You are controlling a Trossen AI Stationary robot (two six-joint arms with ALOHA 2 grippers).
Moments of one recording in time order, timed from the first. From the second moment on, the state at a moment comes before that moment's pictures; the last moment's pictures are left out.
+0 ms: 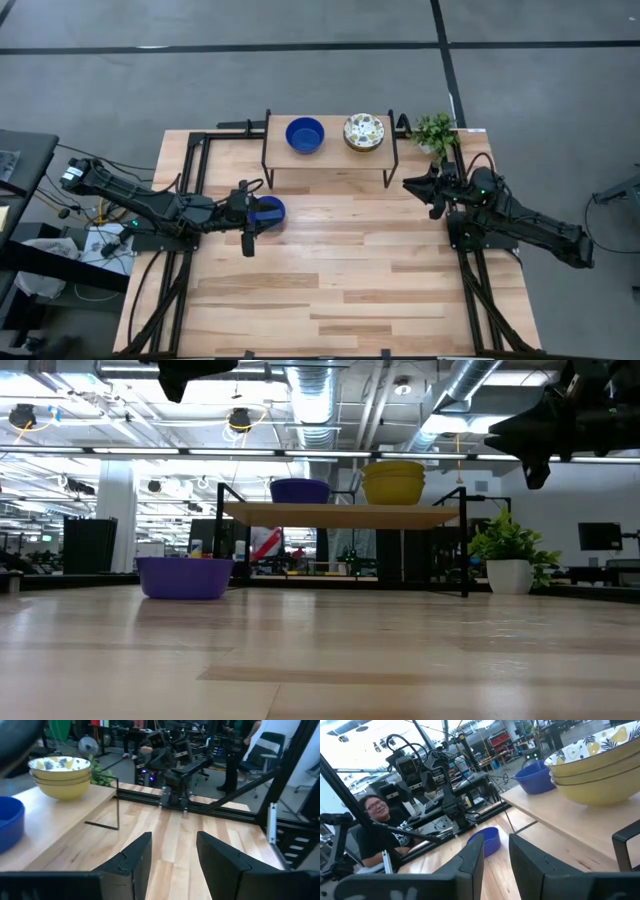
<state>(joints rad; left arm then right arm) -0.35 0.76 0.61 0.16 -0.50 -0.15 -0.45 0.17 0.16 0.03 -0.28 0.41</state>
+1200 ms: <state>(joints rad) -0.13 1.12 0.93 -0.74 -0.10 -0.24 -0.45 0.17 0.16 0.03 -0.29 0.41</state>
